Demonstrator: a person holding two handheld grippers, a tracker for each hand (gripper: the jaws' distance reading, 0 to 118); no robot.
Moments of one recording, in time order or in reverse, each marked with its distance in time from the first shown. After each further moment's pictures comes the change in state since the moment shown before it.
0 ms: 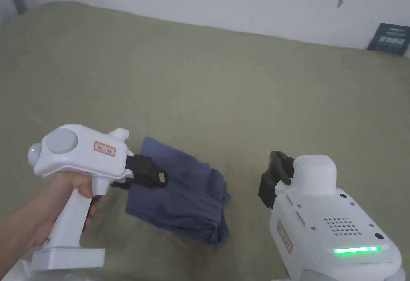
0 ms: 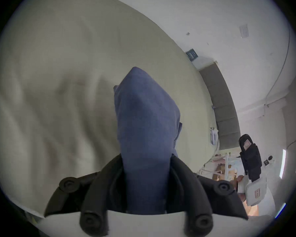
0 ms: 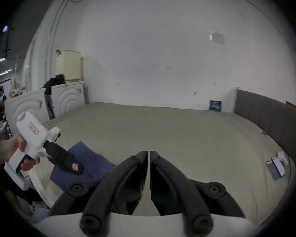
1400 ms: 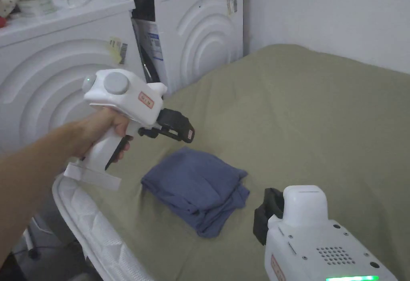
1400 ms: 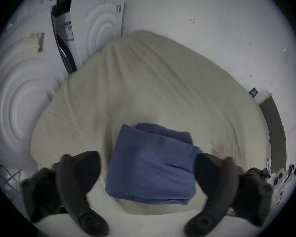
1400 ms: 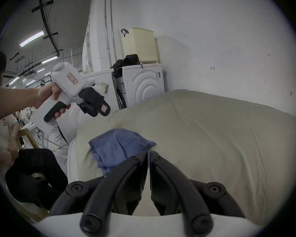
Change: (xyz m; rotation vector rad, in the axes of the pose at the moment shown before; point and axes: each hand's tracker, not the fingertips) left arm -0.232 0.137 0.273 0.292 0.545 -0.002; right arm -0.294 0.004 -0.190 -0.119 0.609 0.046
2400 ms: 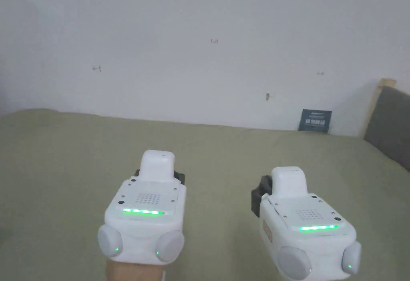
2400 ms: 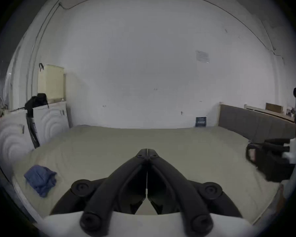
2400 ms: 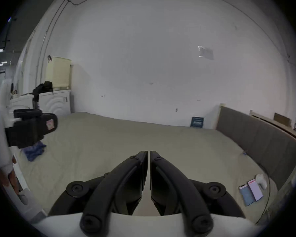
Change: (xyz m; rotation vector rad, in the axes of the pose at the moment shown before) left arm 0.585 -0.263 0.086 0.833 -0.049 -0.337; right arm 0.210 0.017 0.436 0.179 -0.808 0.015
